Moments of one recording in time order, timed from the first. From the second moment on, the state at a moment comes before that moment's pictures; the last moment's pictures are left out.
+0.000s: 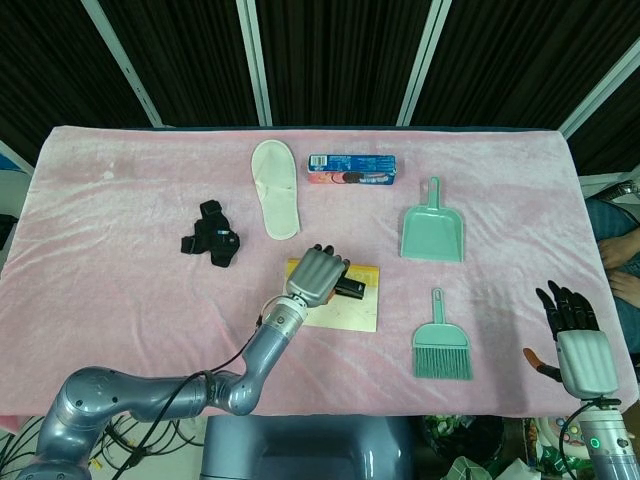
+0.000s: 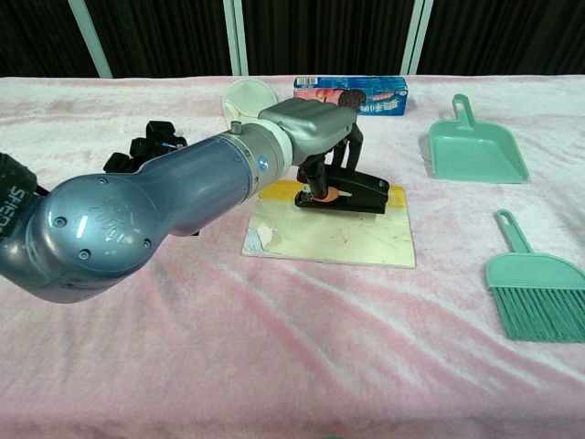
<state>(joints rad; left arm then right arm) -1.16 -1.96 -0.31 -1.21 0.78 0.93 0.76 0.11 -1.28 0.04 -1.36 -1.52 1.45 0.03</state>
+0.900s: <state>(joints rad) -1.11 -1.75 -0.32 -1.41 0.85 0.97 0.73 0.11 -1.27 0.05 -1.35 -1.50 1.46 0.04</state>
